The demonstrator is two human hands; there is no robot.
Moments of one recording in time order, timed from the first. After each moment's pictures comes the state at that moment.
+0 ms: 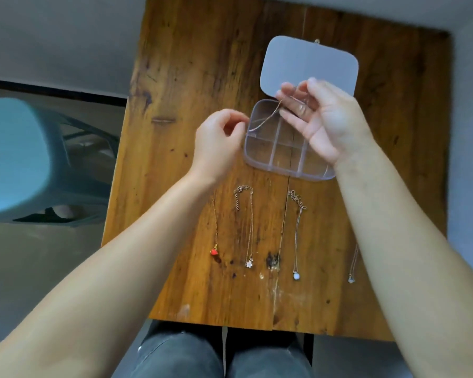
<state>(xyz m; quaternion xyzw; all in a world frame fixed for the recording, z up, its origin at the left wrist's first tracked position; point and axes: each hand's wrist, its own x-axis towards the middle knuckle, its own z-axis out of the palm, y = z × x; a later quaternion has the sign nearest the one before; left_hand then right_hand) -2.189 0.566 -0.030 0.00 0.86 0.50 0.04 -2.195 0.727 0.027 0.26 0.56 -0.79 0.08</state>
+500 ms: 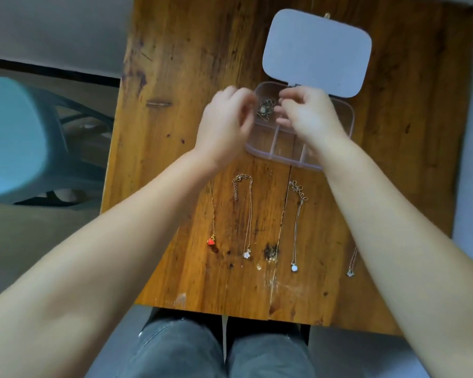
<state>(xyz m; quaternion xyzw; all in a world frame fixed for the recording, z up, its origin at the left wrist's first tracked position) -2.203 0.573 -0.058 0.14 0.92 0.36 0.01 -2.202 0.722 -0.025 0.23 0.81 -0.52 0.14</state>
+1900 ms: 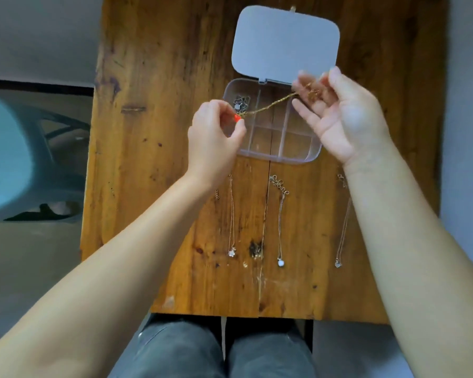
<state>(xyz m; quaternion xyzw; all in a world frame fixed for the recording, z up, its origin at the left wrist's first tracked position) -2.168 0.605 -0.039 0.02 0.90 0.43 0.02 -2.169 0.782 0.011 0.30 0.49 -0.82 0.05</state>
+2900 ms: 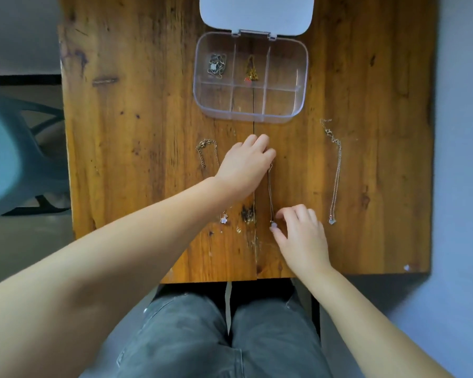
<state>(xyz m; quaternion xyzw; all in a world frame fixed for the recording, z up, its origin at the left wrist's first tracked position) -2.093 0.645 -0.102 0.40 0.90 0.08 0.15 -1.932 0.745 -0.089 0.17 0.94 -0.22 0.20</state>
